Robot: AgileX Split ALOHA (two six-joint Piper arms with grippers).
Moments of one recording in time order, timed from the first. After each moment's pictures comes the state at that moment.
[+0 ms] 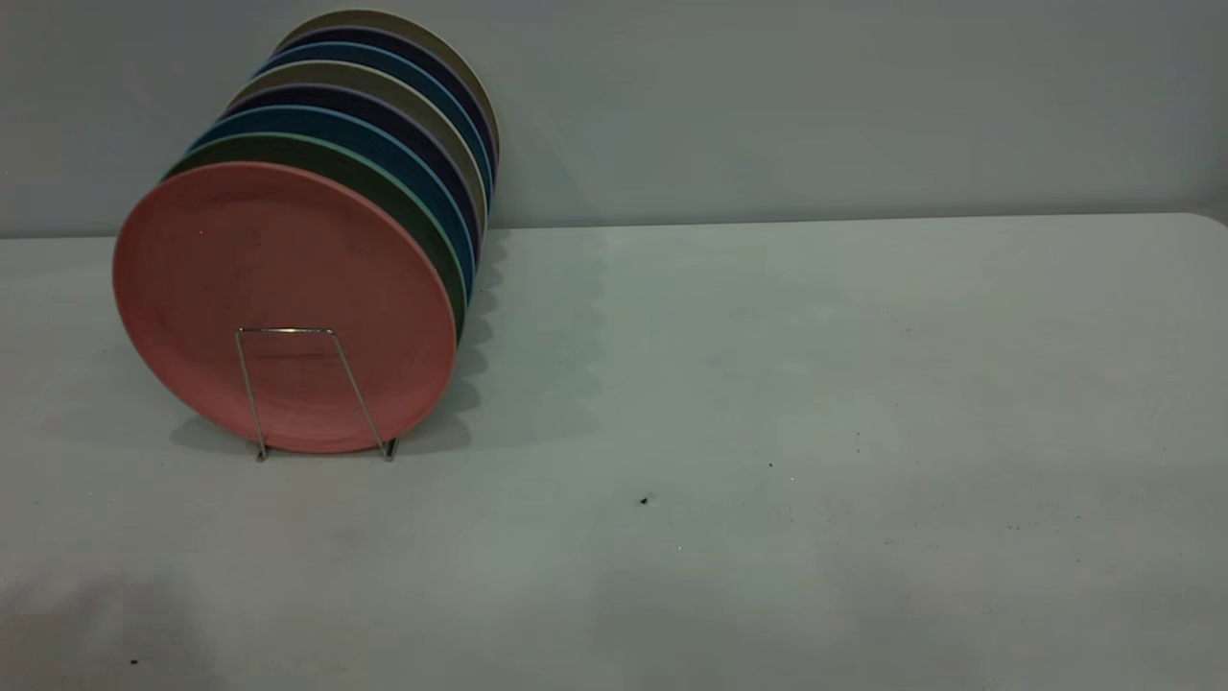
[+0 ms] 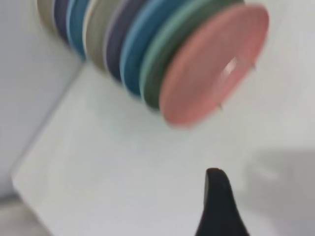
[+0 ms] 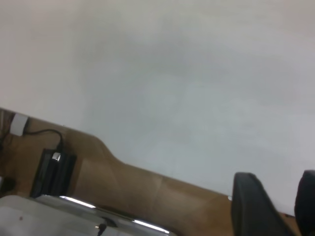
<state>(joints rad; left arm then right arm) -0.21 1.08 -1.13 0.04 0.95 0.70 -0.02 0.36 -0.48 0.31 1.13 -0.33</state>
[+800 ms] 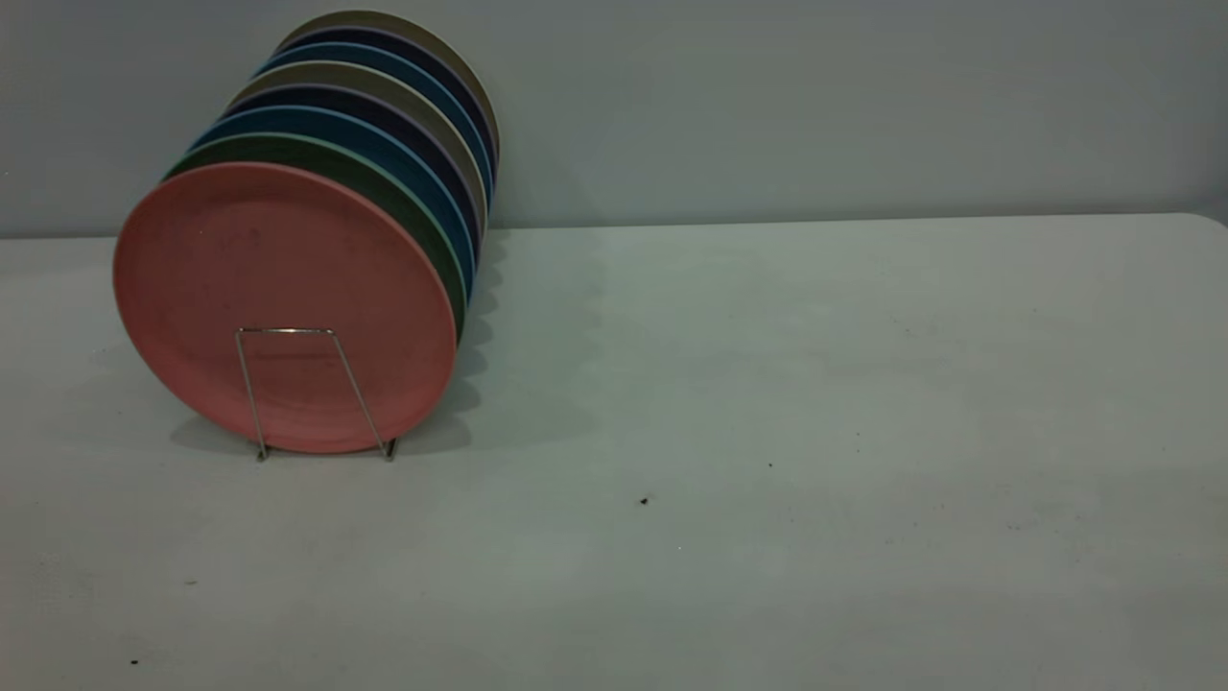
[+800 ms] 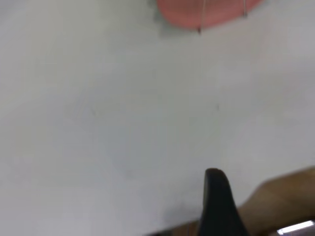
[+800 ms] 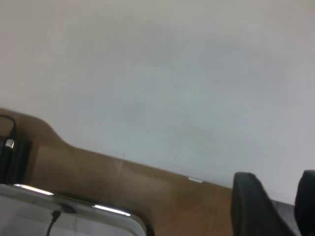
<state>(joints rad) -0.21 0.49 -0.78 0.10 1.17 0.11 0.21 0.36 -0.47 0.04 1.12 -0.07</state>
